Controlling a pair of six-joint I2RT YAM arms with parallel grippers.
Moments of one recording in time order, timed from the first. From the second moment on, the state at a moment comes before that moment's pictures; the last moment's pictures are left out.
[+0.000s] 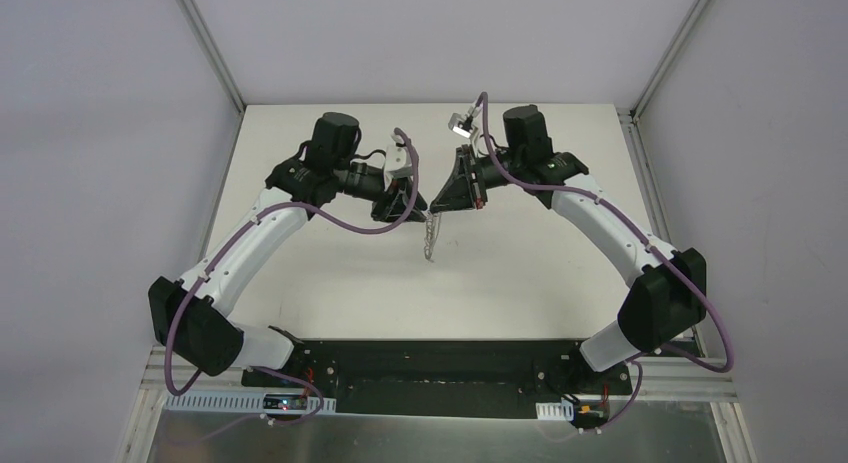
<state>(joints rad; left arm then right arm) -0.48 1.35 1.31 -0.57 1.02 0.52 0.52 1.54 1.37 -0.39 -1.19 0.08</state>
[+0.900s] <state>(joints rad) -0.50 1.38 1.31 -0.50 1.04 0.48 0.50 1.54 1.33 -0.24 -1.23 0.23</state>
